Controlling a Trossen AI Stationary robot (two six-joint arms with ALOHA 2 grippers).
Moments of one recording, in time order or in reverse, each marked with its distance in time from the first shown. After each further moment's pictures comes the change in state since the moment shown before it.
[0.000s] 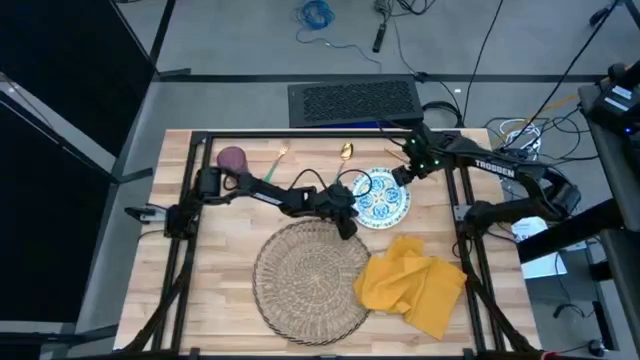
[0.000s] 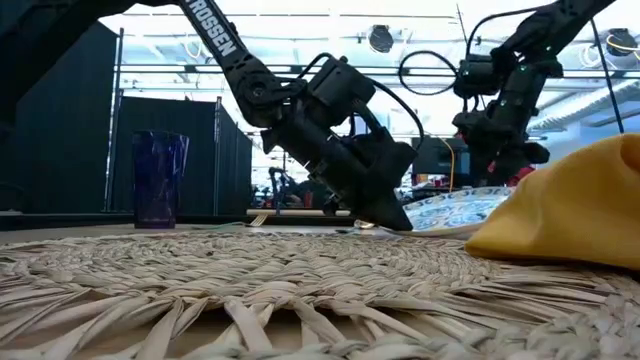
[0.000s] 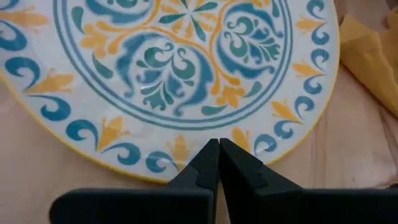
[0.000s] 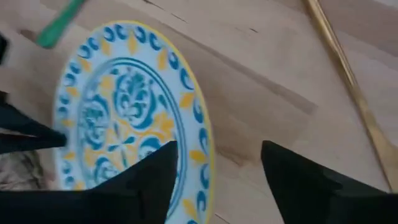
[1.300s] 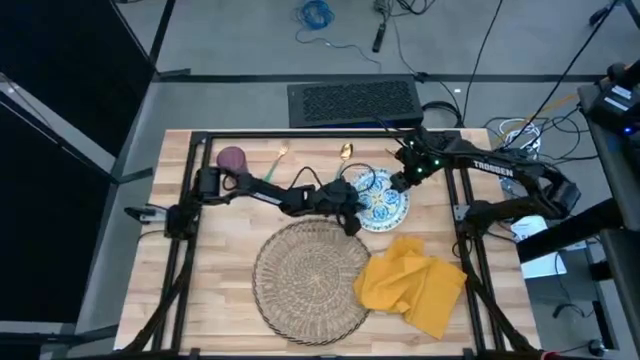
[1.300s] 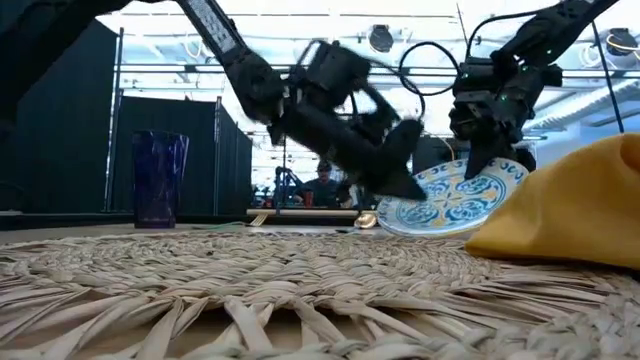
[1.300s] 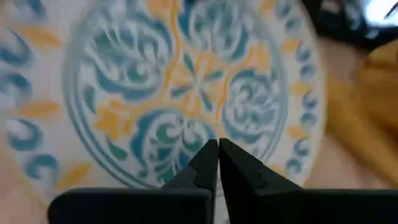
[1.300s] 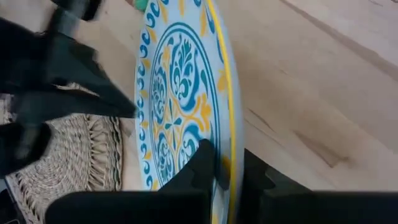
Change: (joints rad) left arm -0.002 -0.080 0.007 0.194 -0.027 0.088; right arm 0.006 -0.022 -0.029 0.032 -0.255 -0.086
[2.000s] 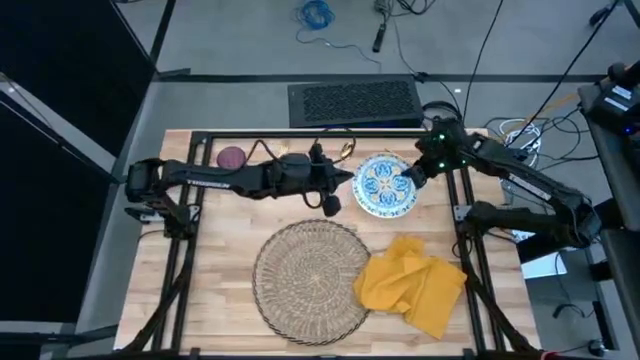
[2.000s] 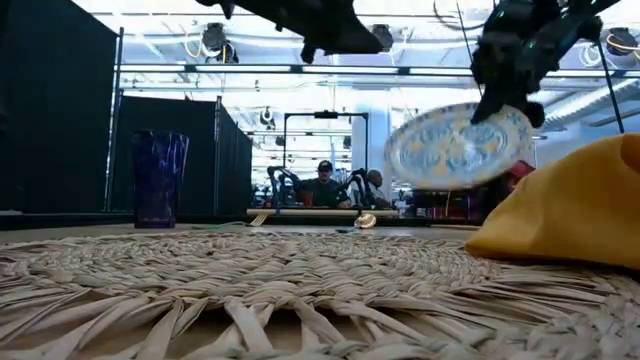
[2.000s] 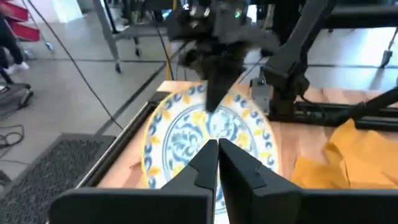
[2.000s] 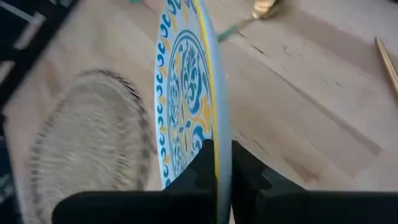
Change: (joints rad) left arm -0.013 -0.479 -0.047 -0.360 -0.132 0.257; right arm -0.007 -0.343 0.088 -0.089 -0.025 0.024
